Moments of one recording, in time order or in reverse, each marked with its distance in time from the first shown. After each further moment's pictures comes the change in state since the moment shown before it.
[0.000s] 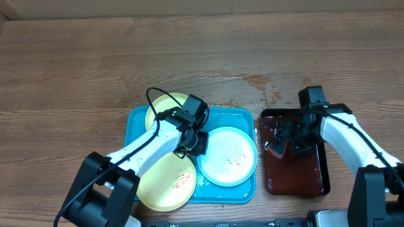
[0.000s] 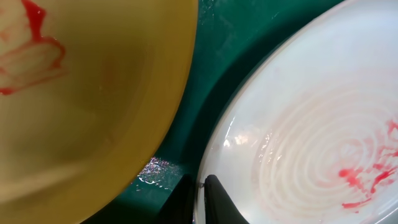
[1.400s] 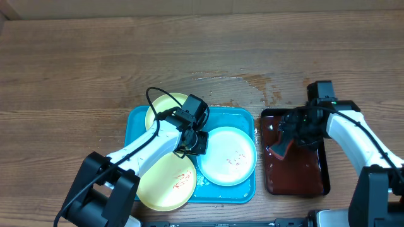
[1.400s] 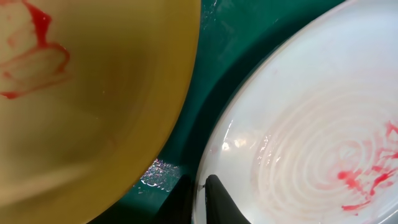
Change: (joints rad) left arm 0.000 0.000 0.000 0.005 -0.008 0.000; right arm -0.042 0.000 0.037 0.032 -0.002 -0.043
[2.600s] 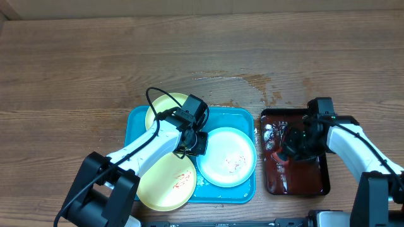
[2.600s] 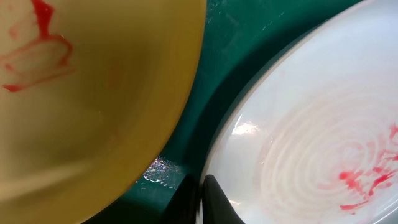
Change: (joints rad) left arm 0.000 0.000 0.000 -0.011 -0.003 0.000; right arm -0.037 -0.047 -0.146 0.004 -0.124 -0.001
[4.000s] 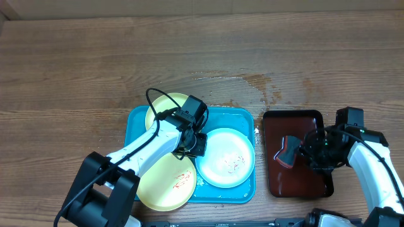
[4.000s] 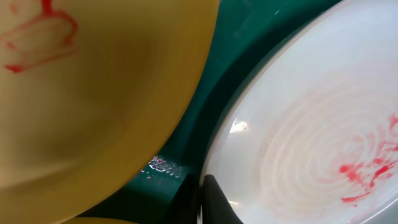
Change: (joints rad) left arm 0.000 0.000 0.000 -0.029 -0.005 0.000; right arm -0.210 -0.205 -0.064 -0.095 -0.025 -0.020
